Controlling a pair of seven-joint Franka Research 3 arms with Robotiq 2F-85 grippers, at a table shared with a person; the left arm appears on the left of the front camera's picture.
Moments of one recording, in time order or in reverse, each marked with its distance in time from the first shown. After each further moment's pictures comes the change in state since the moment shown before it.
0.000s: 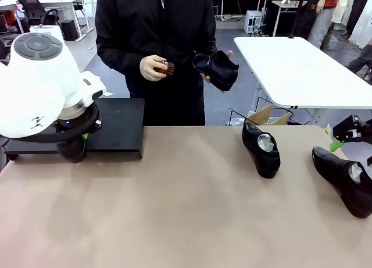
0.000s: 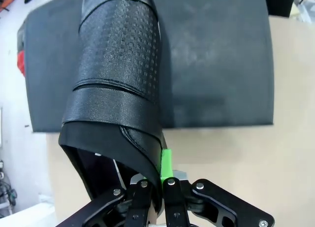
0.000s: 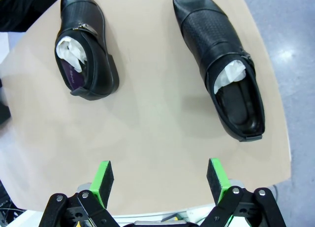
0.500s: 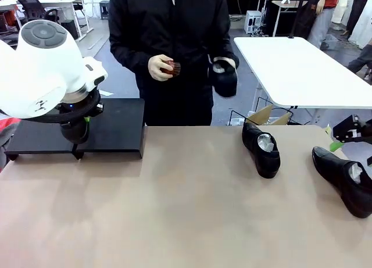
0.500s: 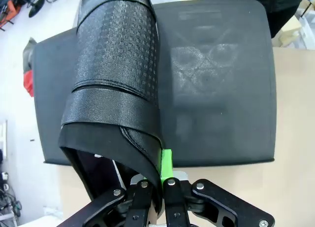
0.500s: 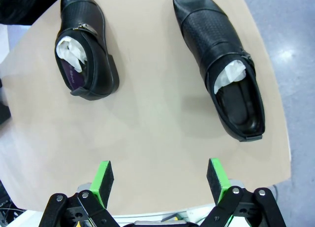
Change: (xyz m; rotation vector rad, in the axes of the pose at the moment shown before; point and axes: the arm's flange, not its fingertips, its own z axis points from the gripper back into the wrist) left arm 0.040 0.004 -0.008 0.015 -0.056 -0.016; right arm 0.000 0.000 0.000 0.000 0.000 0.000
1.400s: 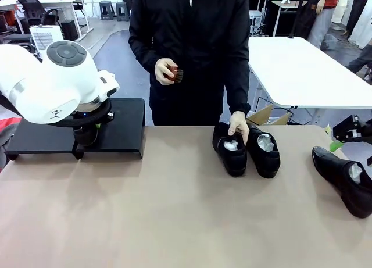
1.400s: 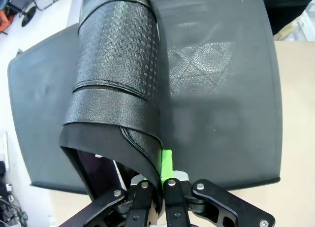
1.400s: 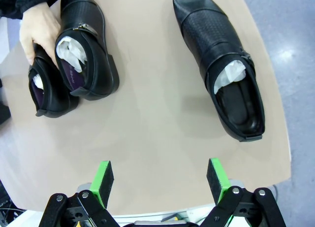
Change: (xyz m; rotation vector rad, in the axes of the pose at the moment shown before) left arm 0.002 -0.022 -0.050 -0.008 0.009 -0.060; right arm 0.000 0.000 0.000 0.000 0.000 0.000
